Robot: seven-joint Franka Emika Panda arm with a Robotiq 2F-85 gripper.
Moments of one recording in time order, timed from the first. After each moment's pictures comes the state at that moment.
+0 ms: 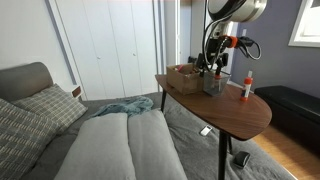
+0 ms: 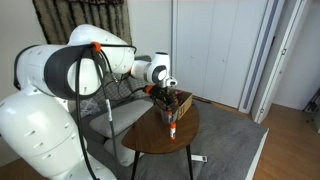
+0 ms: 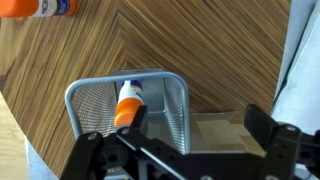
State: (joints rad) arm 0.05 -0.14 0.04 -2.20 0.07 2.15 0.04
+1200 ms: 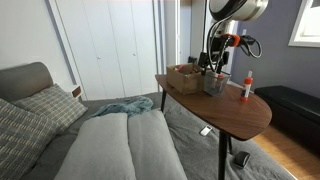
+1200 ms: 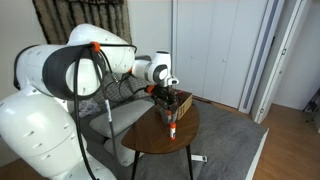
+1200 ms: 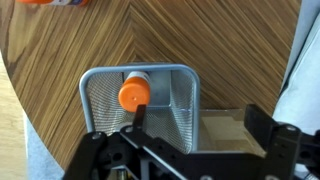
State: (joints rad) arm 0.04 -0.15 0.04 -2.20 0.06 2.15 -0.01
